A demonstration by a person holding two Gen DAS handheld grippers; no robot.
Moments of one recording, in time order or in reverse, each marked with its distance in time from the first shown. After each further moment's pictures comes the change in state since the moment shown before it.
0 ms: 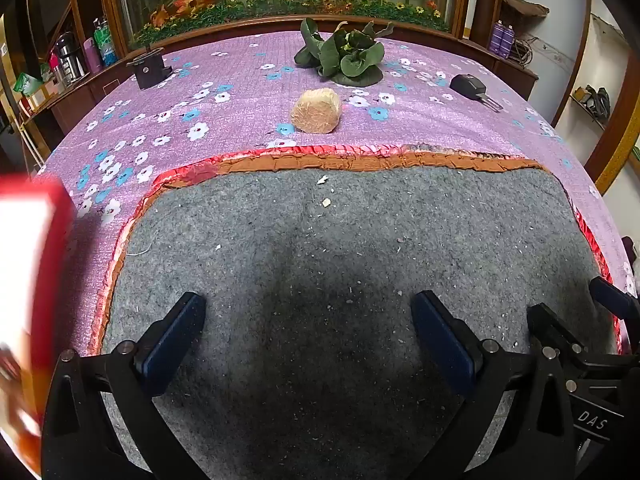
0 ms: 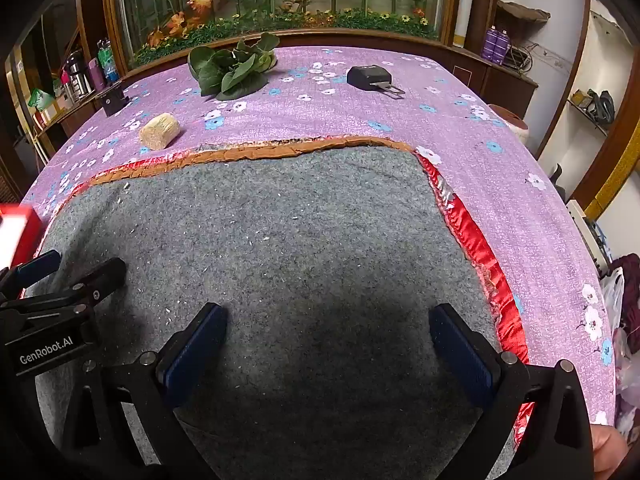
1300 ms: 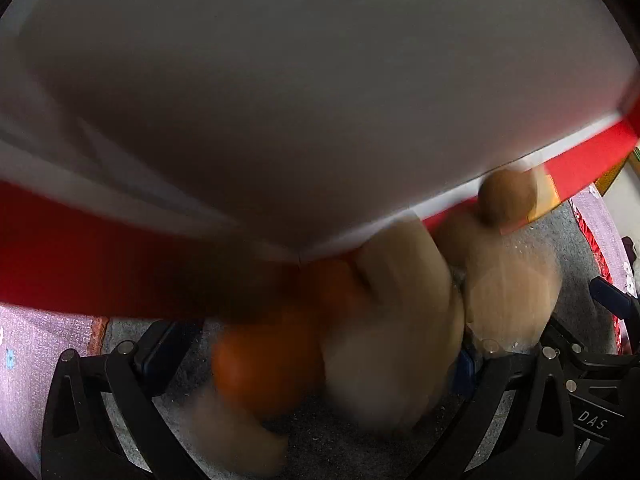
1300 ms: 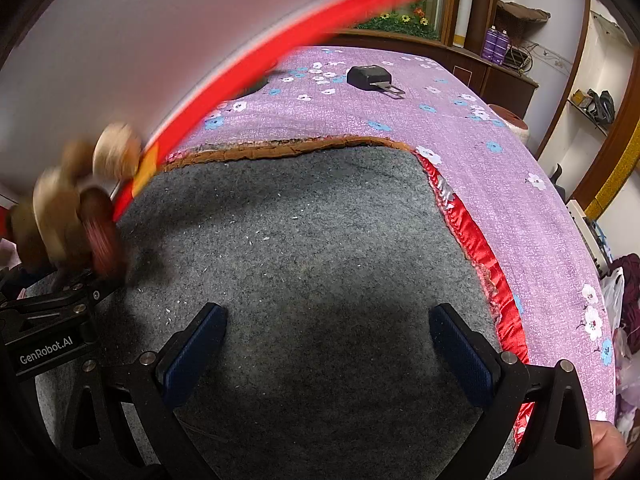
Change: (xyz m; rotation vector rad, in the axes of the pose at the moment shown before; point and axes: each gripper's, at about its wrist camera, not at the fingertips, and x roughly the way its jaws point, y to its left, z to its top) left arm 0.000 0.000 0.000 0.005 -0.004 0.006; right arm 0.000 0.001 0.000 0.003 0.003 0.004
